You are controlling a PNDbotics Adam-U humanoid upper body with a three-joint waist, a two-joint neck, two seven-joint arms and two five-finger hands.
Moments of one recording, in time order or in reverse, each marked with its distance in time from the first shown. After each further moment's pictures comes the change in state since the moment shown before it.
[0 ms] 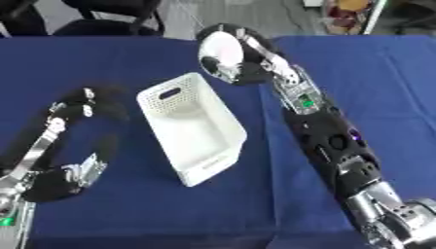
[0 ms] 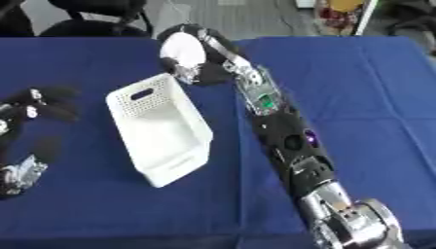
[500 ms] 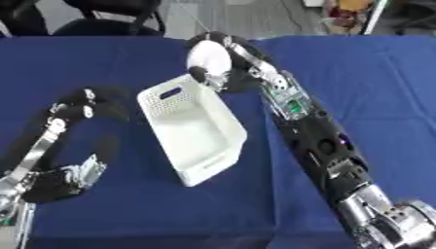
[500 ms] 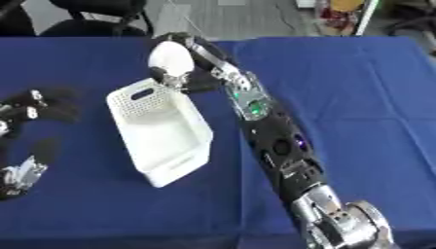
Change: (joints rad) left arm -0.001 0.000 -0.006 0.000 0.003 -0.001 -0.002; right arm 0.000 0.045 0.012 0.027 0.047 -0.009 -0.009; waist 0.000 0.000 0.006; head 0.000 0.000
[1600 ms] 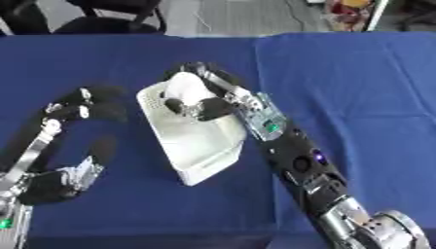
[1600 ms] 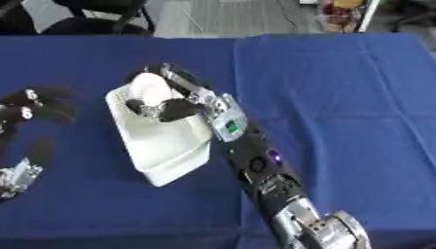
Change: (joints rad) left arm -0.015 -0.008 -0.006 0.000 0.014 -0.005 -0.009; right arm 0.035 0.064 0.006 0.007 0.142 -0.039 -0.039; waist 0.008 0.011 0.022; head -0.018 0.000
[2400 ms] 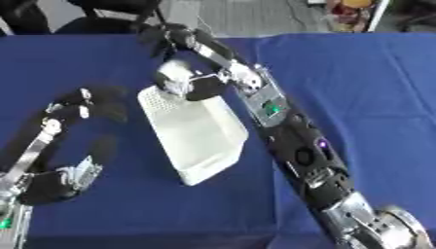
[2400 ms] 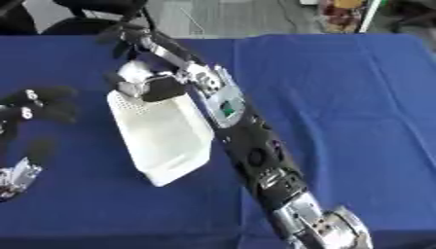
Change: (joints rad) left arm 0.000 0.000 0.000 0.000 0.004 0.004 -0.005; right arm -0.011 -0.009 0.061 -0.194 0.083 -0.023 -0.023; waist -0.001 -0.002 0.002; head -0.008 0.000
